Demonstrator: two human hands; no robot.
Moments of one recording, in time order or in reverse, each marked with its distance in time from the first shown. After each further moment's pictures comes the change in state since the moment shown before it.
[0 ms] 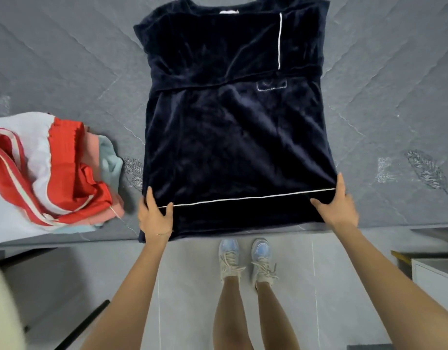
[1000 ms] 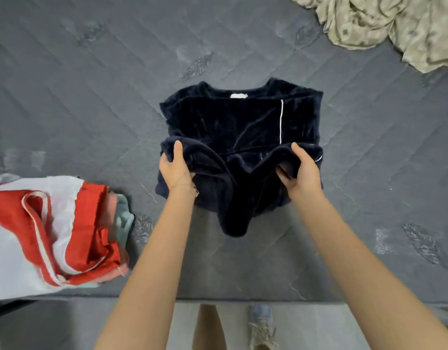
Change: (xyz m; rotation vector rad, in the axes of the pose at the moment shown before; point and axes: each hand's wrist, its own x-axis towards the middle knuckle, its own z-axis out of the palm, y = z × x) left_hand 0.097 0.252 -0.088 -1.314 0.123 -0.239; right_hand 0.005 -0.247 -0.119 1.602 -0.273 0.084
